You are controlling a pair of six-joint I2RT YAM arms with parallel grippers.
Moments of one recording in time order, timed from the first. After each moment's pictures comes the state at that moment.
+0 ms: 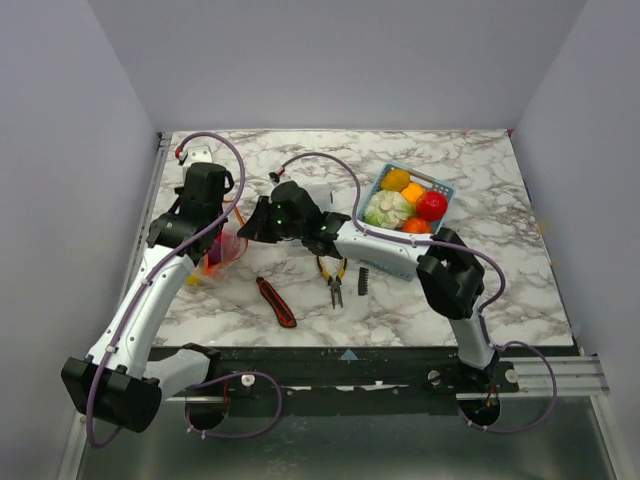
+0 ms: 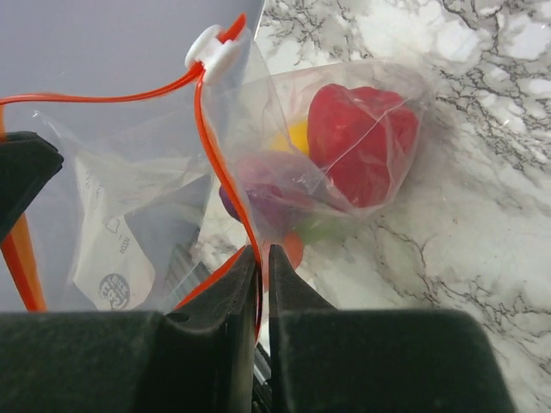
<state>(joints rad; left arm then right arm) -0.29 1.13 1.16 -0.73 -0.55 -0.29 0.99 2.08 1.63 0.06 -0.09 0.92</state>
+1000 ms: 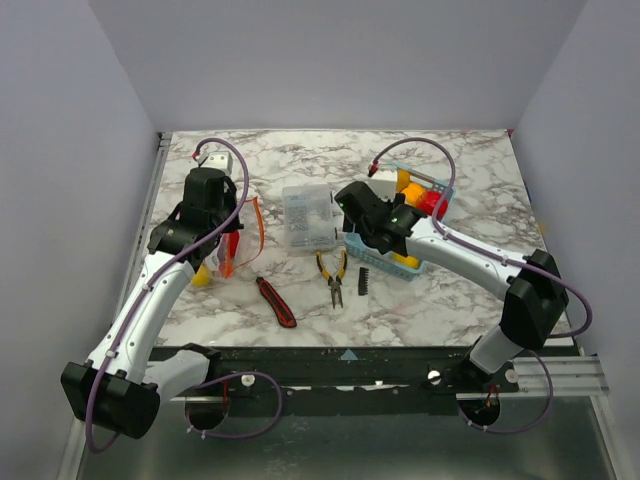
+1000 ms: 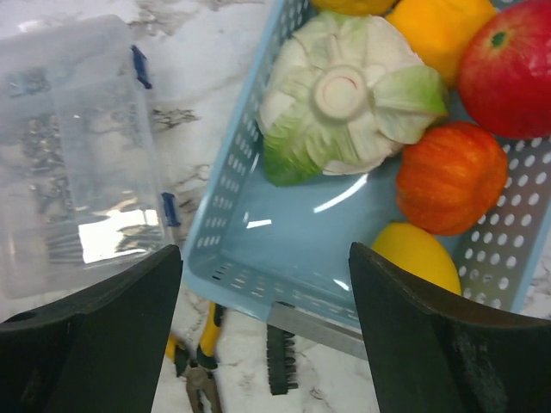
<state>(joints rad) -0.29 1.08 1.10 -0.63 -0.18 -0.25 0.85 1.61 1.31 -0.56 0.71 0.70</state>
